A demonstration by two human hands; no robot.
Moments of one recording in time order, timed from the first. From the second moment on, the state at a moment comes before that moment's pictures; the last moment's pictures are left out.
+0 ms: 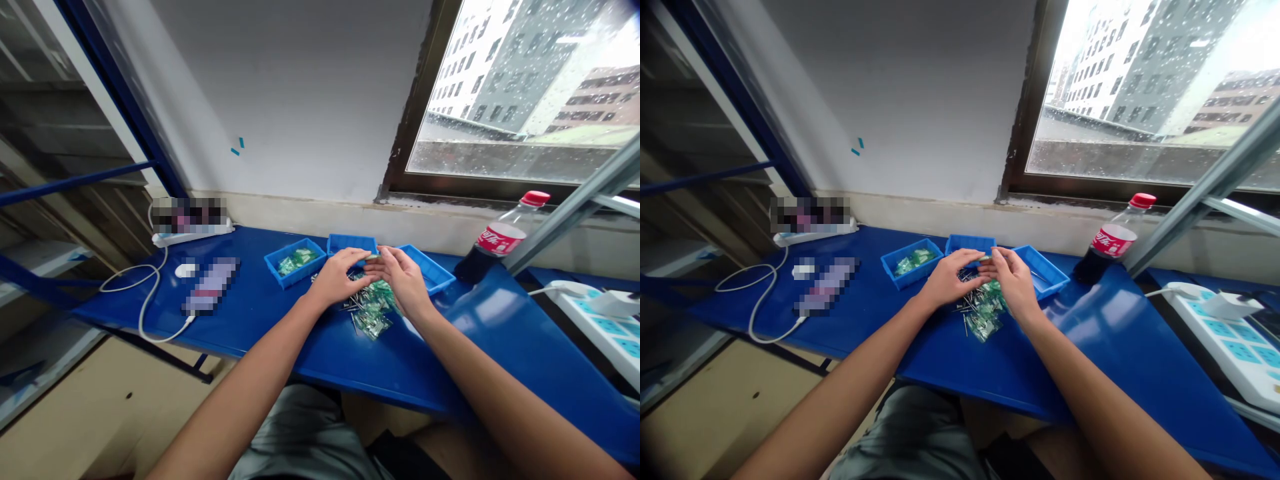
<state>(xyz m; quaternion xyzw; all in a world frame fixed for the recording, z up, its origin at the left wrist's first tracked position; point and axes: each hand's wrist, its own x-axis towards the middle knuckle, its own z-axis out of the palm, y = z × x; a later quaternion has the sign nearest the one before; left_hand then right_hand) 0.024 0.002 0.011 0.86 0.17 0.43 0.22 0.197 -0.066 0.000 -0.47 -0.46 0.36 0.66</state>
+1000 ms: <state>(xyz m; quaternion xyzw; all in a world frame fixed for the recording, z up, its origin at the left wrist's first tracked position) 0.022 0.003 0.017 0.82 0.24 0.47 0.23 0.195 -0.070 0.006 -0.47 -0.46 0.38 0.65</state>
